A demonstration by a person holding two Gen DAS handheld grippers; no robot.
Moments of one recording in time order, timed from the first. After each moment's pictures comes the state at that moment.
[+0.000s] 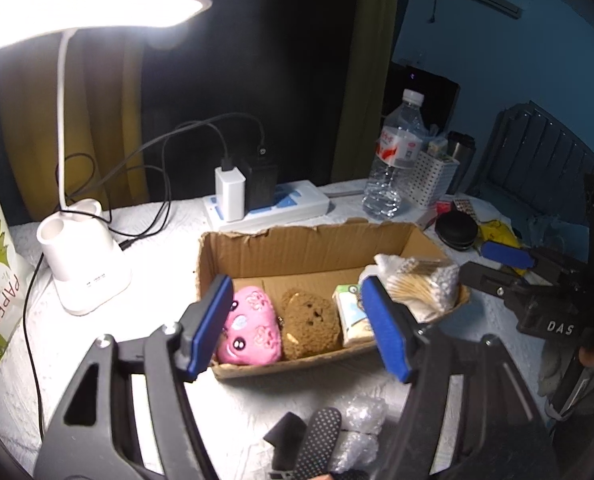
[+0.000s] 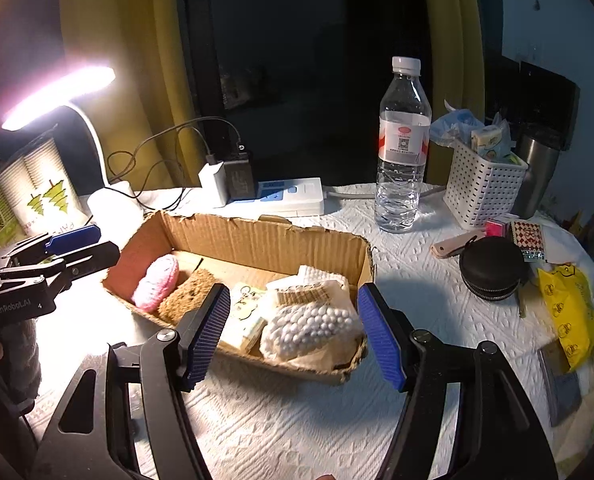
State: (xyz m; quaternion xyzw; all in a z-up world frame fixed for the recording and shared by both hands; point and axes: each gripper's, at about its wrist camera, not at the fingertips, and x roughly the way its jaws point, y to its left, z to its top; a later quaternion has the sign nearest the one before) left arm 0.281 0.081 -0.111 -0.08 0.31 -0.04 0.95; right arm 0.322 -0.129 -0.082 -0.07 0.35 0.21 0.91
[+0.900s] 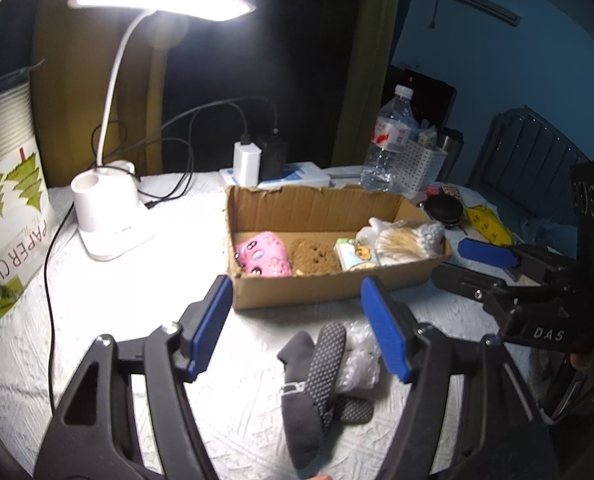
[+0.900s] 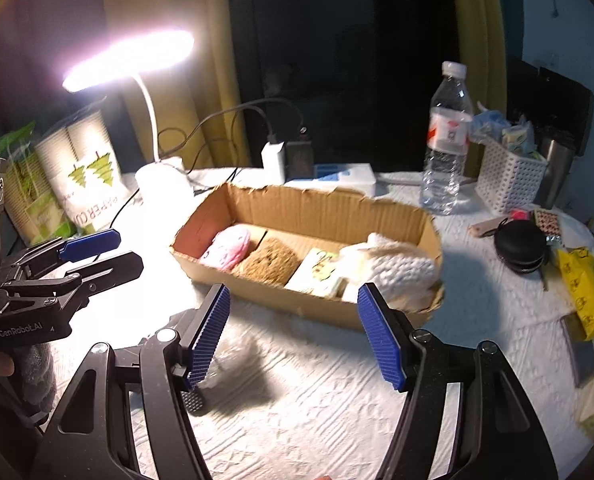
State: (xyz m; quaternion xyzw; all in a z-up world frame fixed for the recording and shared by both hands) left arm 0.209 0.099 -0.125 -0.10 0.31 -0.04 0.94; right arm 0.262 -0.086 -0.088 -0.08 0.36 0.25 0.90
